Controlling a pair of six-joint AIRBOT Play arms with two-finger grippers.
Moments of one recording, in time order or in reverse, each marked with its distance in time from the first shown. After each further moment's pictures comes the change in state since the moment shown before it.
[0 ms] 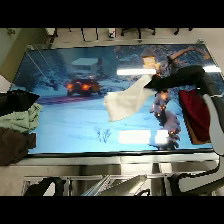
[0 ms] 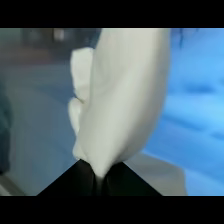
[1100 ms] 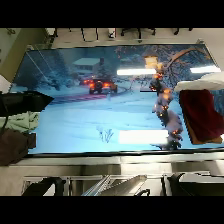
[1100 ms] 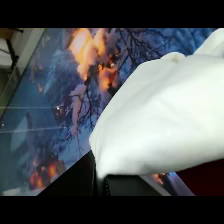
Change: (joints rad) left arm -0.159 -0.059 0.000 0.002 0.000 0.001; right arm -0.713 0.121 0.219 -0.072 -0.141 0.303
